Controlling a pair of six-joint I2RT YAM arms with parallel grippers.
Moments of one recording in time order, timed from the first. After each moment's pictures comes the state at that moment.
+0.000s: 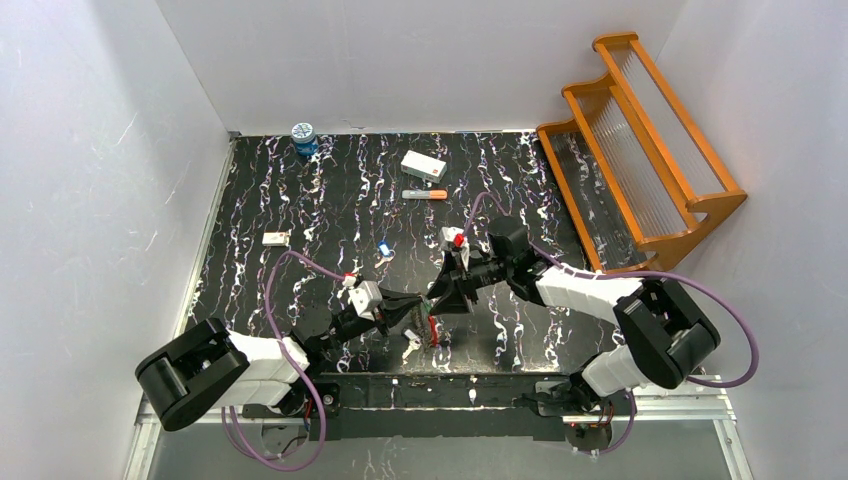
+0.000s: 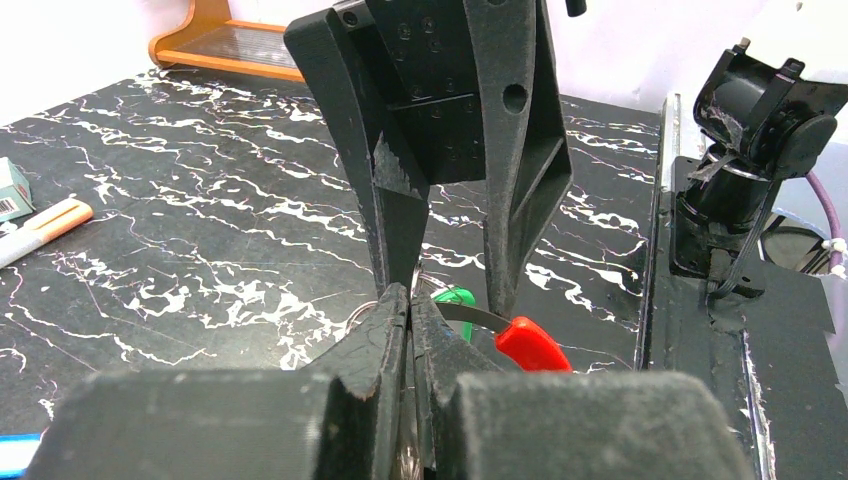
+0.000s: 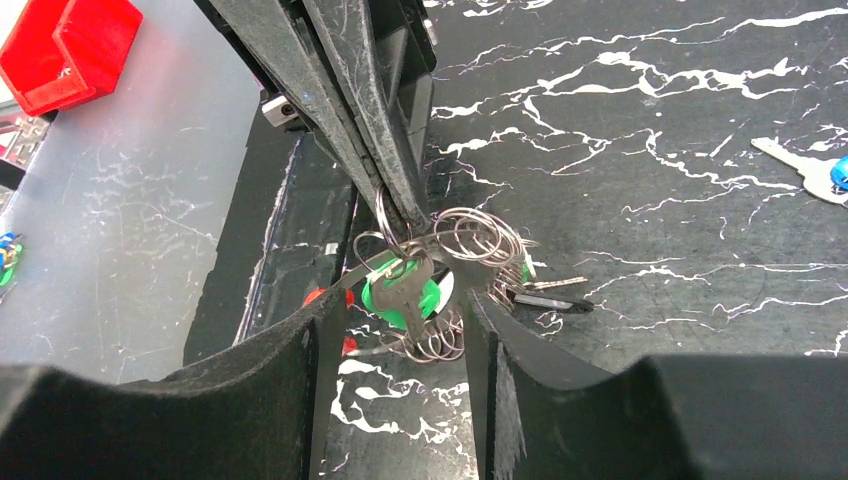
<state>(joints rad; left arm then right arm) -0.86 1.19 0.01 1.34 0.27 -0.07 0.70 1.44 0.65 0.33 -1.08 -0.05</state>
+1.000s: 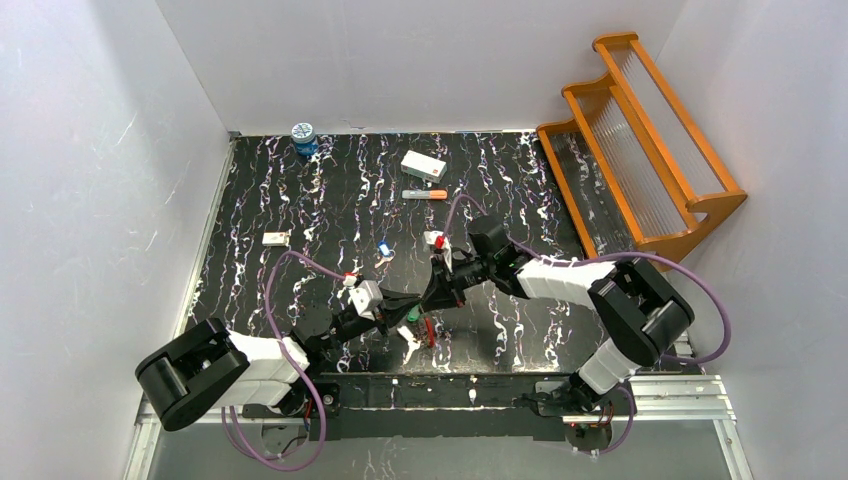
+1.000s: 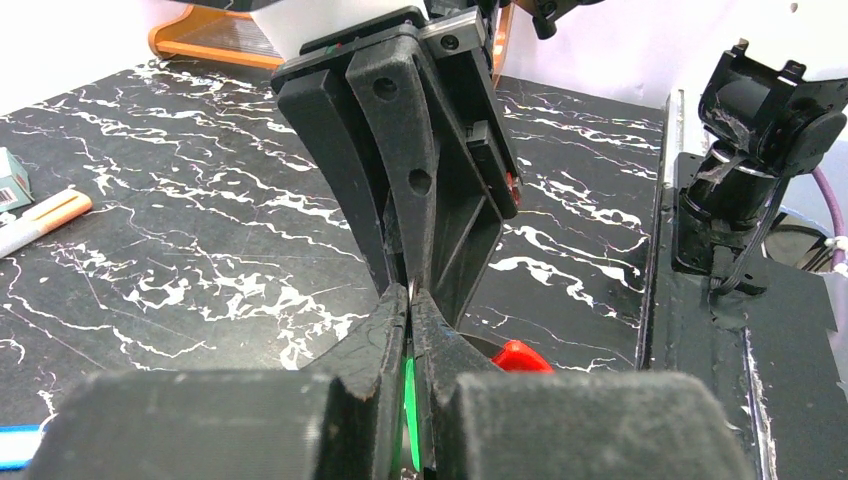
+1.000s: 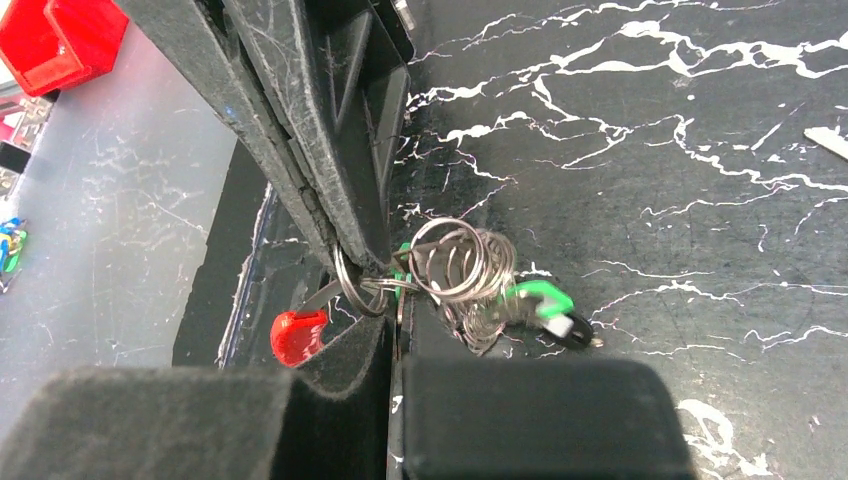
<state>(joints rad) -0.86 1.19 0.01 1.33 0.27 -0.08 0.75 1.57 0.73 0.30 -1.07 -0.08</state>
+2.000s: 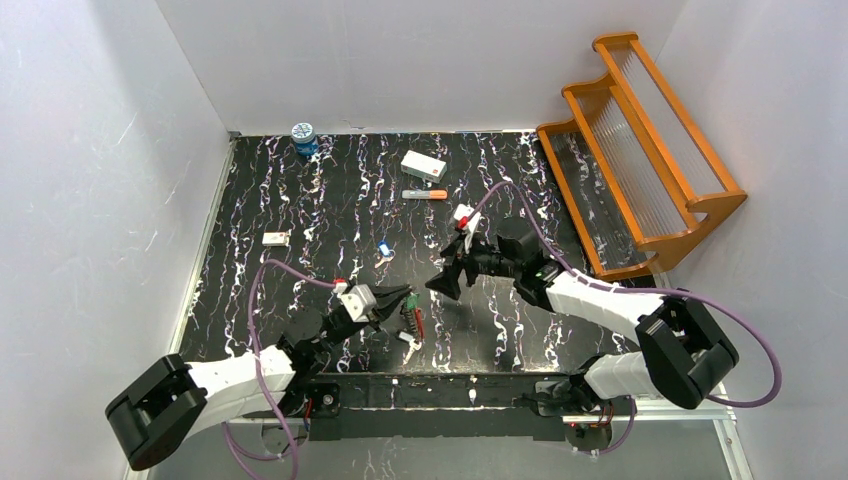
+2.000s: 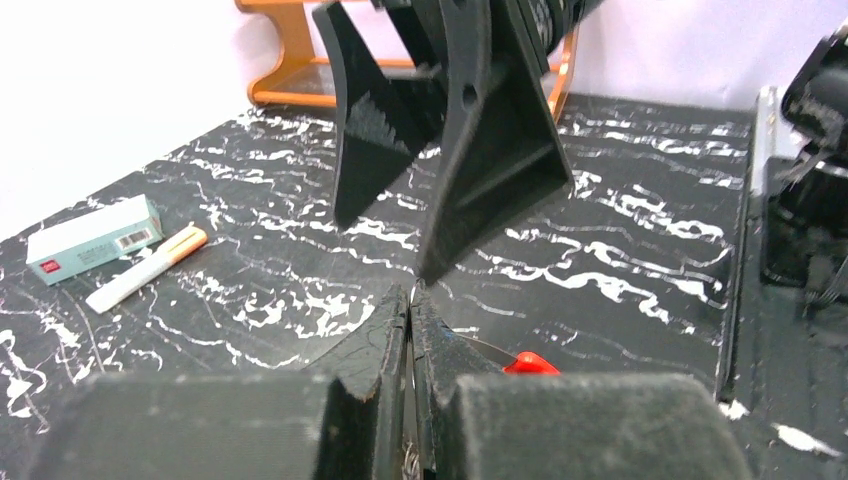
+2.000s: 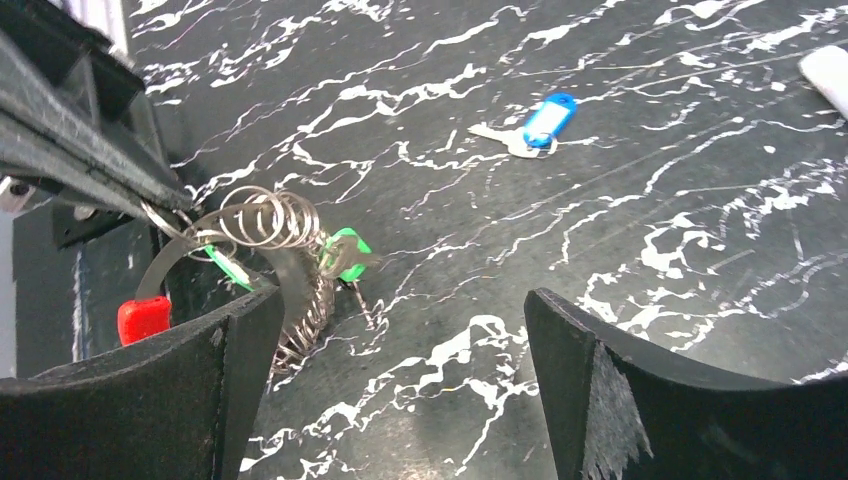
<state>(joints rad) -0.86 0.92 0.01 1.11 0.18 0.06 0.72 1.32 0.63 0.36 -0.58 0.01</state>
